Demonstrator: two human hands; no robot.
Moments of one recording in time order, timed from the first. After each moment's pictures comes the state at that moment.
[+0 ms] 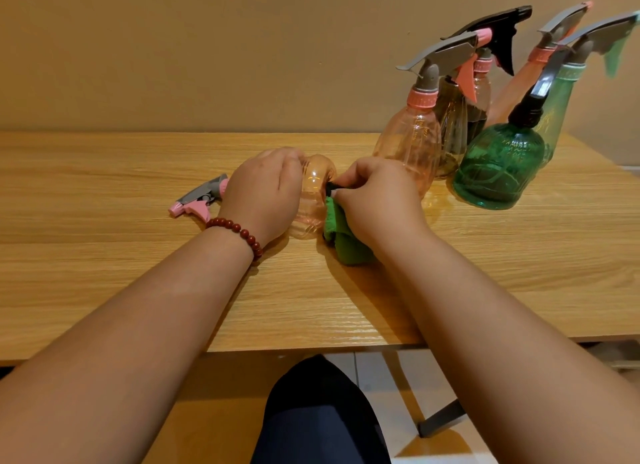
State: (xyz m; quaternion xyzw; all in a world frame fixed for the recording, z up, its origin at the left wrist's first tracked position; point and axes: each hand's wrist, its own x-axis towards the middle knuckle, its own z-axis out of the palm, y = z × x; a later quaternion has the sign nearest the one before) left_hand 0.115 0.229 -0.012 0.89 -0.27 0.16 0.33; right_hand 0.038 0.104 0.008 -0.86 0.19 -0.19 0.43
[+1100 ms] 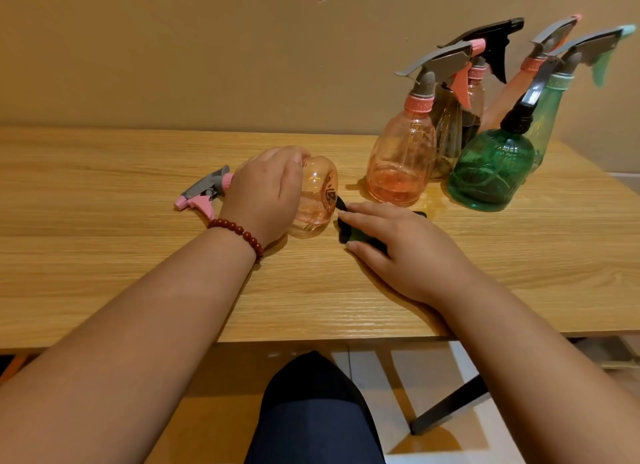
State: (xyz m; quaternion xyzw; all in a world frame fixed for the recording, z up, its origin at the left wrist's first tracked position) left_hand 0.104 0.235 -0.013 0.87 -0.30 0.18 0.35; right_hand -0.016 0.069 -0.012 -0.99 -0.06 -0.10 0.12
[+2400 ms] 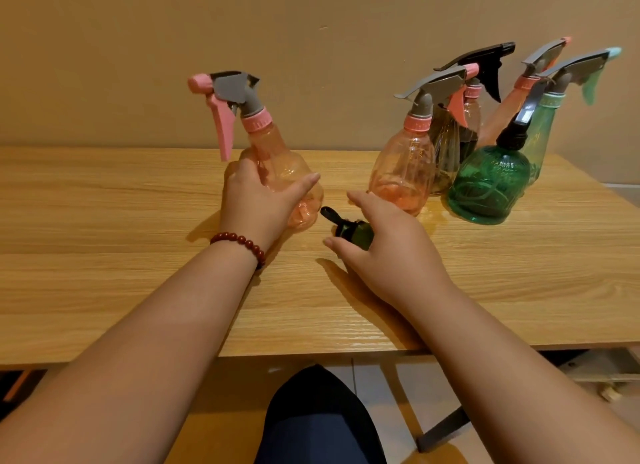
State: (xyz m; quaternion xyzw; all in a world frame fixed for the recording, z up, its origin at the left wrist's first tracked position) left_hand 0.101 0.236 0.004 0.84 -0.08 0.12 0.52; right_hand -0.009 0.102 0.001 -0.96 0.06 -0.17 0.23
